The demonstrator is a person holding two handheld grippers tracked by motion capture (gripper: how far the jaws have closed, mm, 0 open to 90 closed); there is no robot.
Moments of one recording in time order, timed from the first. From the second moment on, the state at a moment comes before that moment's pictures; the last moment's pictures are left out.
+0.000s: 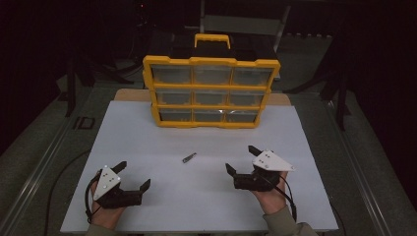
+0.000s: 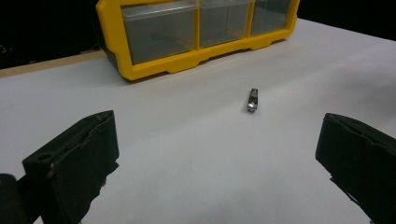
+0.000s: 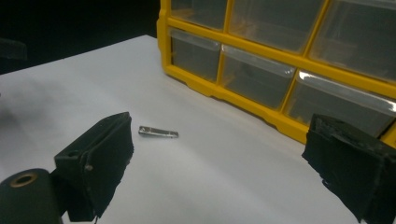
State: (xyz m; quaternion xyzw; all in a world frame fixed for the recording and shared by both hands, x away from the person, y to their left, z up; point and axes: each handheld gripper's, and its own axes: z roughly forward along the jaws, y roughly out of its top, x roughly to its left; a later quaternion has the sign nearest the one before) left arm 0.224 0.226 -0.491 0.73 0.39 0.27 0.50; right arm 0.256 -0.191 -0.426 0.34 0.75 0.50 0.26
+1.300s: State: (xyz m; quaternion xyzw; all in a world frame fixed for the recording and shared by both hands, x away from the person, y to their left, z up) left arm 0.224 0.226 -0.491 0.73 0.39 0.27 0.50; right arm 0.293 -0.153 -0.401 0.32 0.76 0.50 0.28
